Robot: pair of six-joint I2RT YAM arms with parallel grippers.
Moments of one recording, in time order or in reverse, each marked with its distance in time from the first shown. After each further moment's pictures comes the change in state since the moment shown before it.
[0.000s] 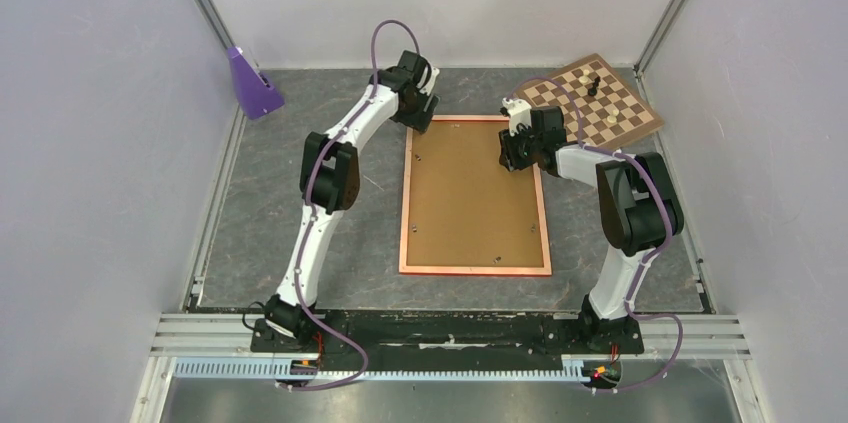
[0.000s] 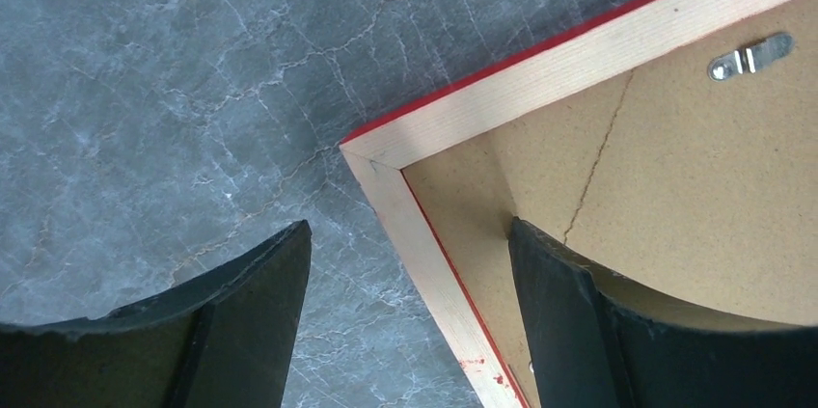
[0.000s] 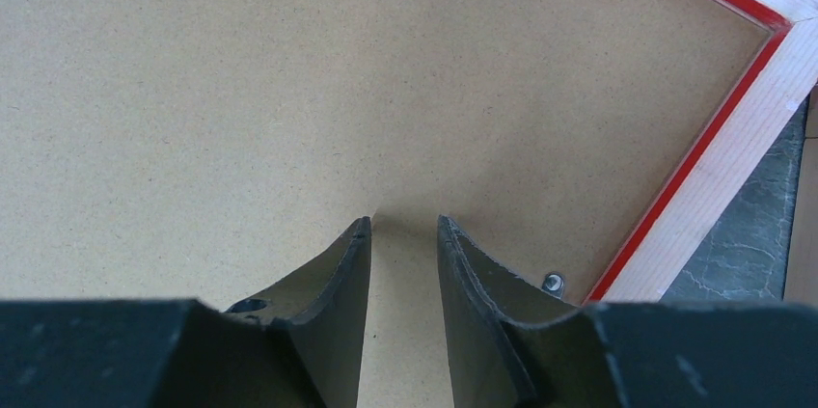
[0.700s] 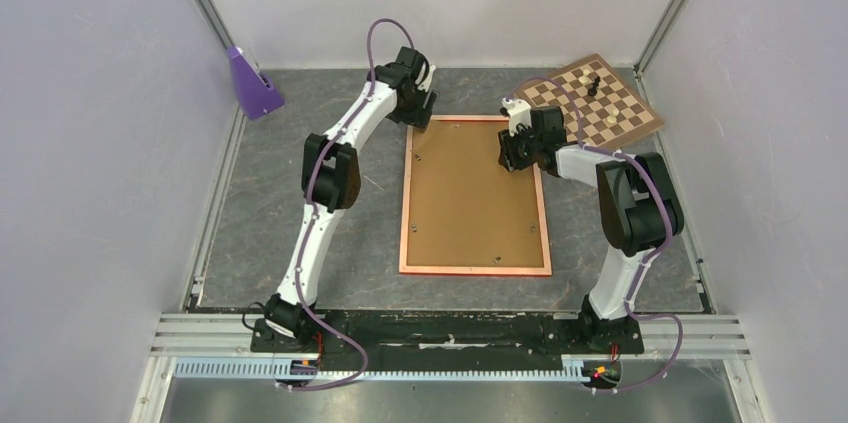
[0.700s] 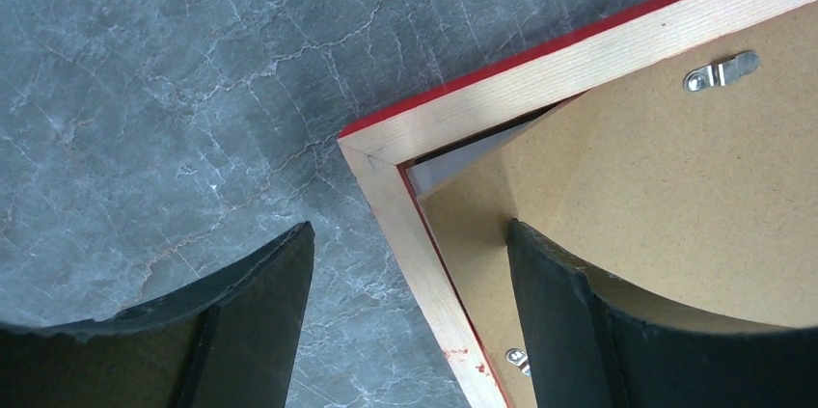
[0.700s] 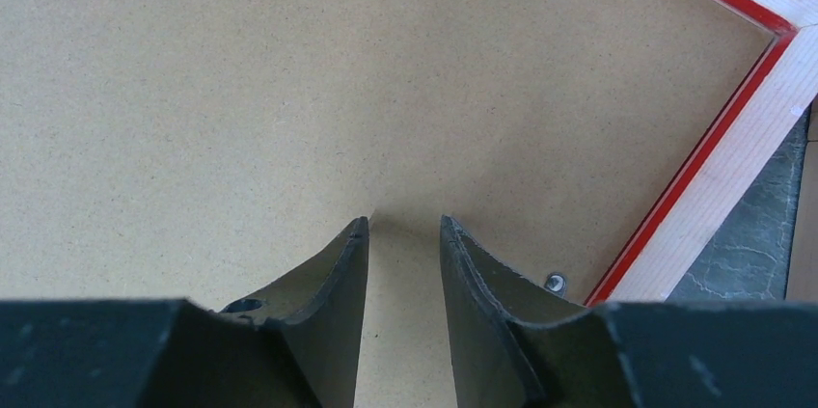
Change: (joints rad) left arm 0.019 0.032 0.080 -0.068 0.050 -0.083; right arm 0.000 -0.002 -0.001 0.001 -0.002 -0.004
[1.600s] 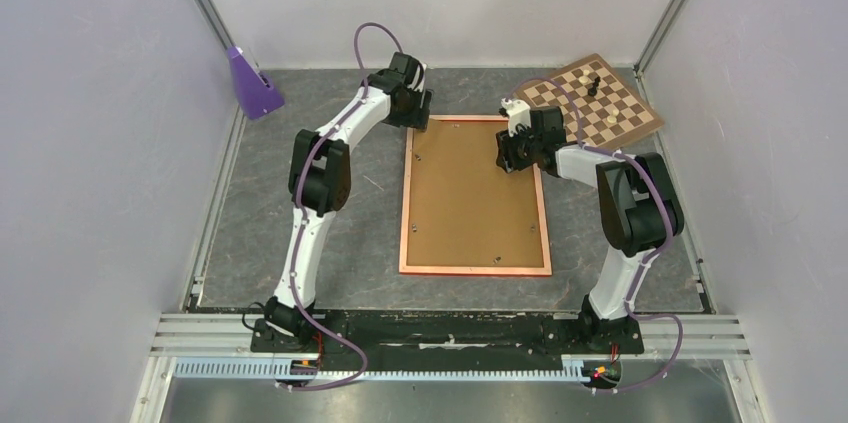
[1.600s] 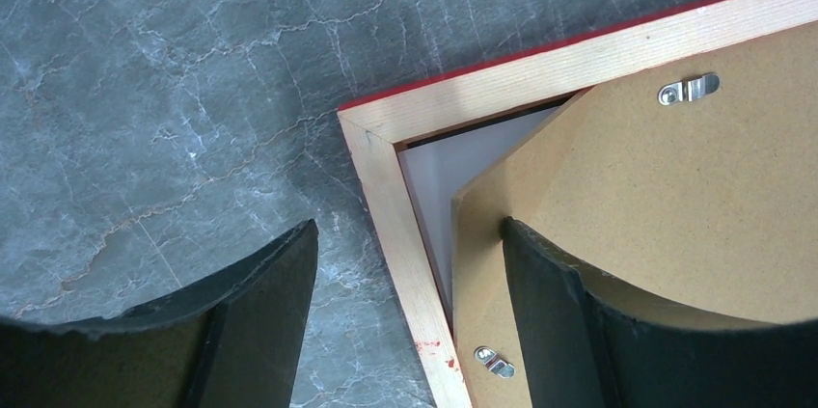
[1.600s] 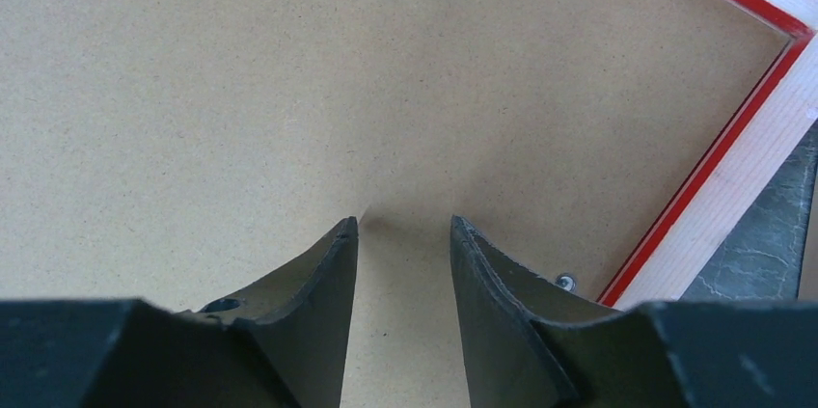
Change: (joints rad) left arm 0.006 -0.159 -0.302 0.231 0.019 -0.134; right arm 0.000 -0.003 0.000 -0.004 -0.012 -0.002
